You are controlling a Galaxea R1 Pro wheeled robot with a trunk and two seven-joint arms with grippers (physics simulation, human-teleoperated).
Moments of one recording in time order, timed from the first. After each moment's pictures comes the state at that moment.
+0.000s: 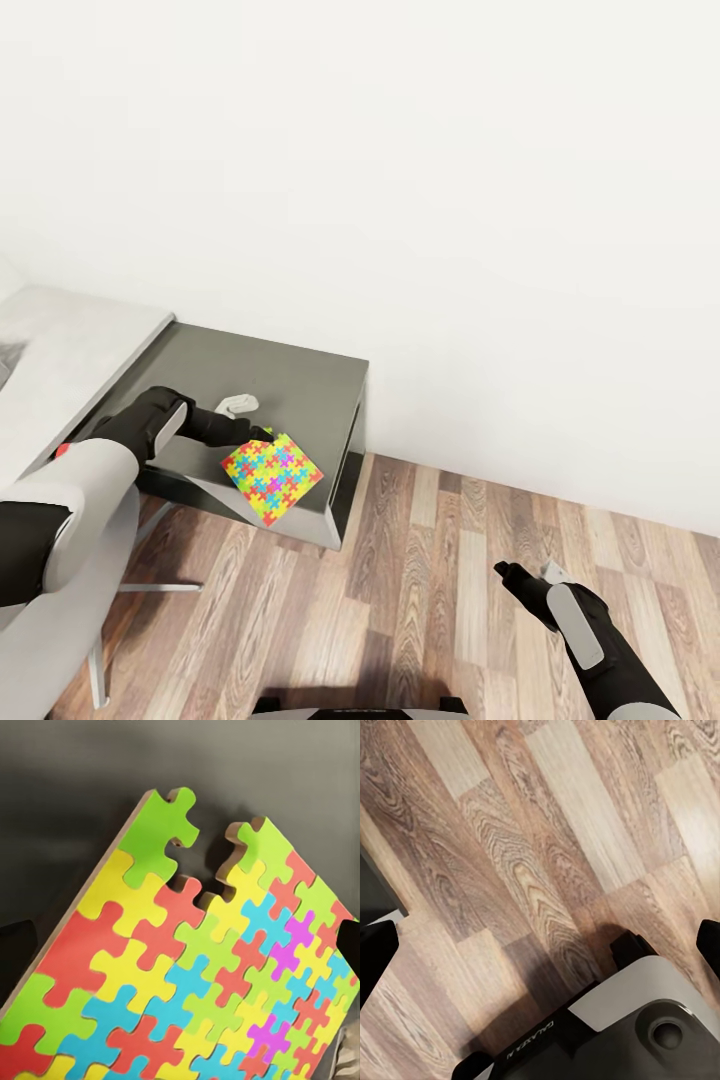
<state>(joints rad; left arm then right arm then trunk) -1.26 0.21 -0.20 -0.31 0.05 0.81 -0.74 -0.44 -0.08 -0.20 -0.84 -0.70 0.49 -0.27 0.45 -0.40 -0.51</state>
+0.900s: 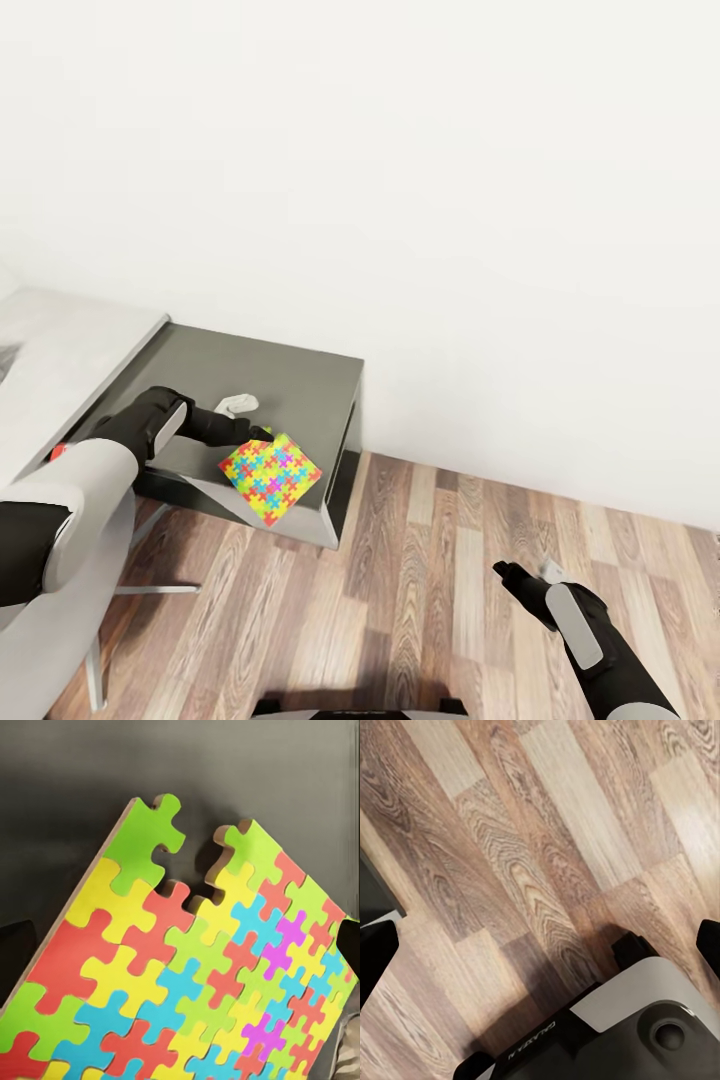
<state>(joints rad) -1.26 0.21 -0.20 -0.31 0.05 0.81 -0.74 -0.44 -0.08 -0.19 -0.84 -0.70 0.49 -0.27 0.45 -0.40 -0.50</state>
